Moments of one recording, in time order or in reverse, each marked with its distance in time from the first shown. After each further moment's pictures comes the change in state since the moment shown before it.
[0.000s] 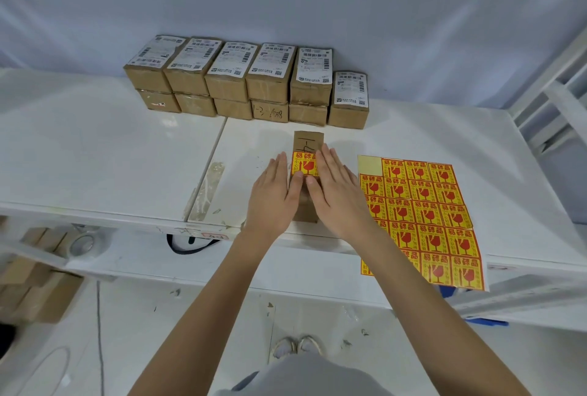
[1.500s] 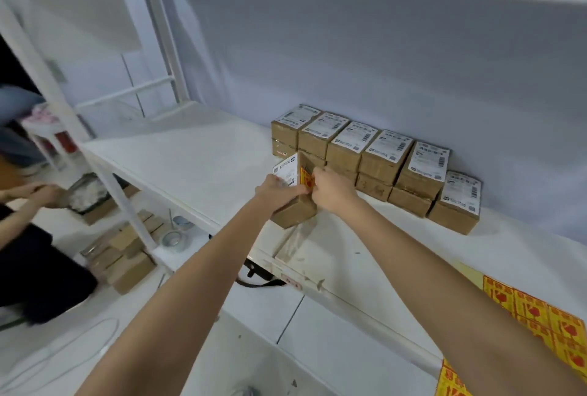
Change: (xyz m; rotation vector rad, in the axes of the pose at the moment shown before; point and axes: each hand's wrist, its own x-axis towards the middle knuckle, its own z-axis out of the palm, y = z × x) left_hand 0.045 -0.086 -0.146 -0.459 0.201 -0.697; right_hand 0.146 -0.150 0.004 -0.264 -0.126 -0.349
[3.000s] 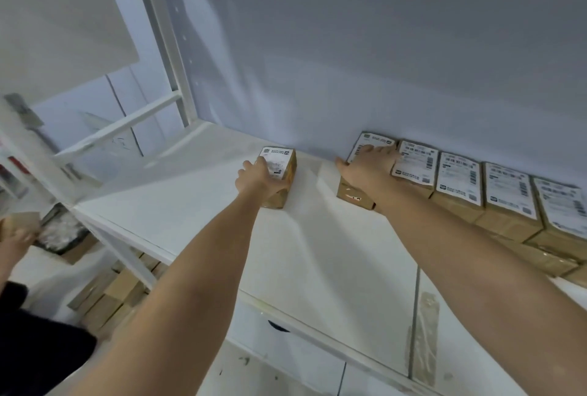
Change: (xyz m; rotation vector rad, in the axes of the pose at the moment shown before) left_hand 0.263 -0.007 -0.189 0.559 0.208 0.179; right_hand 0.261 -0.083 0.017 -0.351 -0.140 0.574
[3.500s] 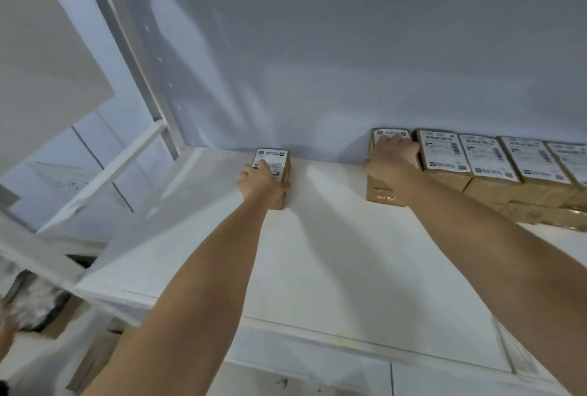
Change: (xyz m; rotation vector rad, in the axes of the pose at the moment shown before) left_hand 0.088 -0.034 -0.021 0.206 -0.061 0.181; right_hand 0.013 -0.040 -0.020 -0.003 -0.038 0.228
